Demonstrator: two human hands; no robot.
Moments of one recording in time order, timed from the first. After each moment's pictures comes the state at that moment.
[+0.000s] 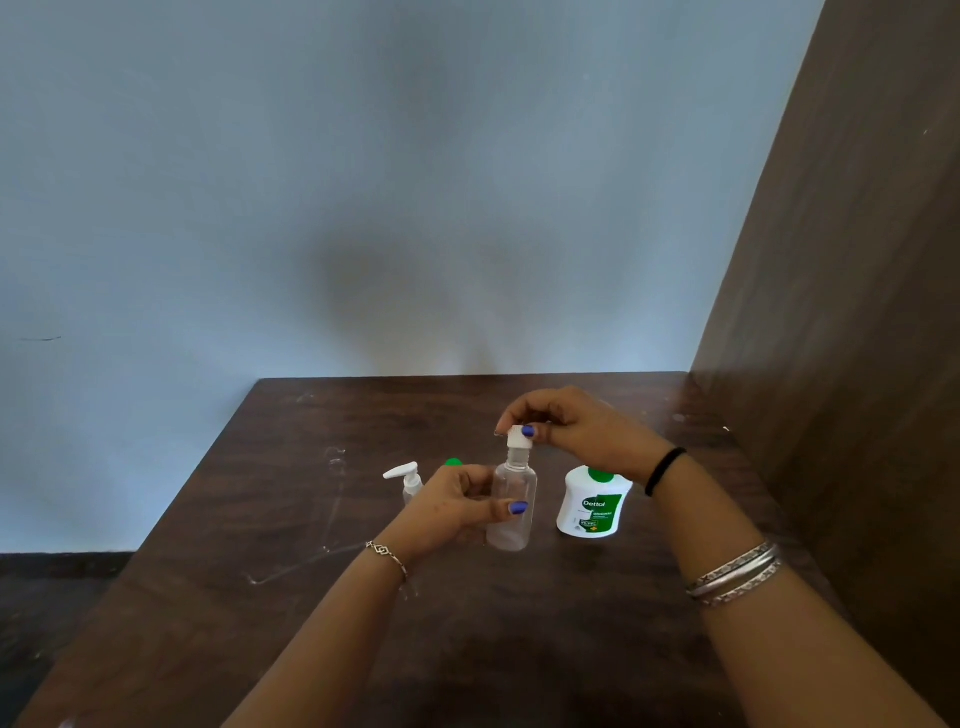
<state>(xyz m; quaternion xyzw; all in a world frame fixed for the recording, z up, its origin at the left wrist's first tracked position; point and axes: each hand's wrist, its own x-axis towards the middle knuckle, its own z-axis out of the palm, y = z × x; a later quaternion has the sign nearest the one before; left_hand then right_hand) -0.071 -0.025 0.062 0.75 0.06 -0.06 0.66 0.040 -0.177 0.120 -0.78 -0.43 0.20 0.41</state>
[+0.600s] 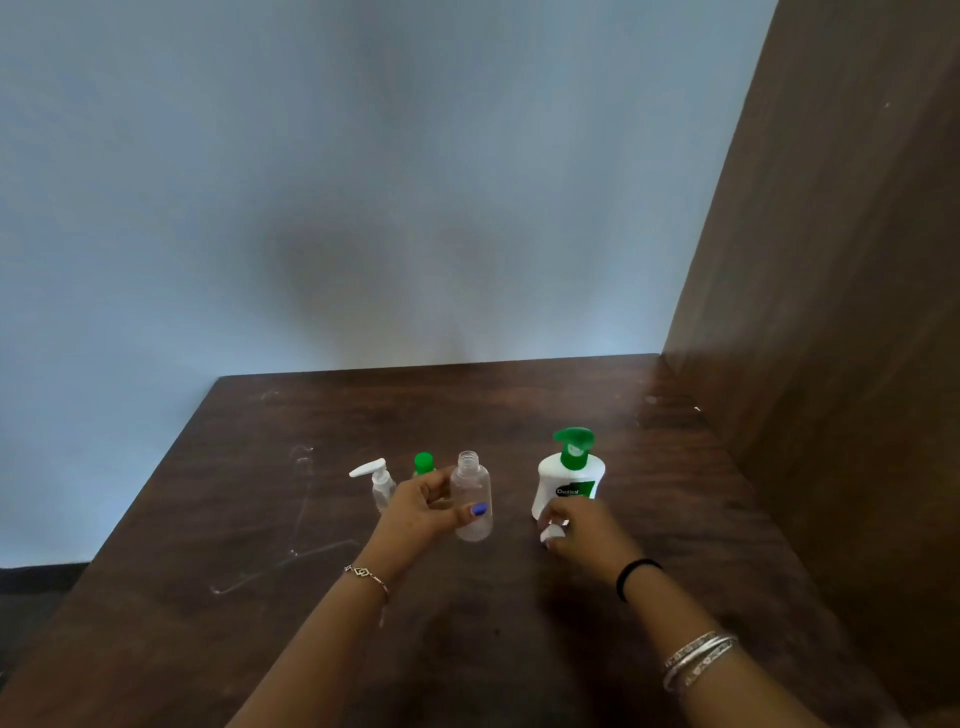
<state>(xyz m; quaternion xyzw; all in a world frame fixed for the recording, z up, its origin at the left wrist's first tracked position) -0.060 -0.025 0.018 0.72 0.11 0.01 0.68 0.032 -0.223 -0.032 -0.90 -0.22 0.18 0.32</state>
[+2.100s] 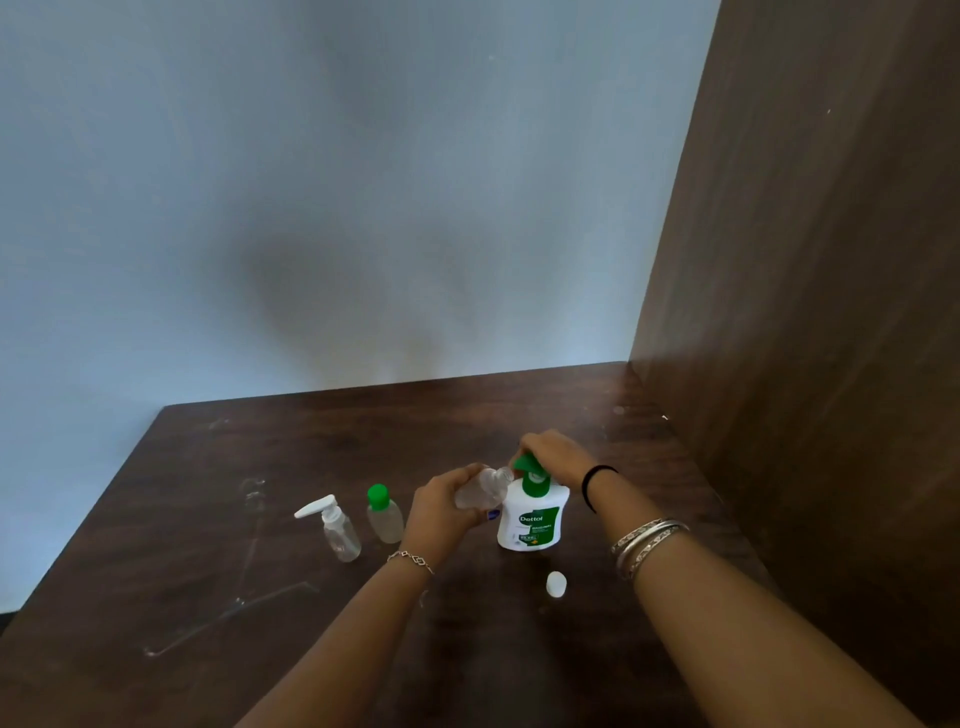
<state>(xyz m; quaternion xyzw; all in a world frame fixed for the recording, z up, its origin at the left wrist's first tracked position) 0.017 -0.069 0.002 0.88 0.11 0.06 0.45 0.125 -0.204 0.025 -0.88 -0.07 0.25 0.39</state>
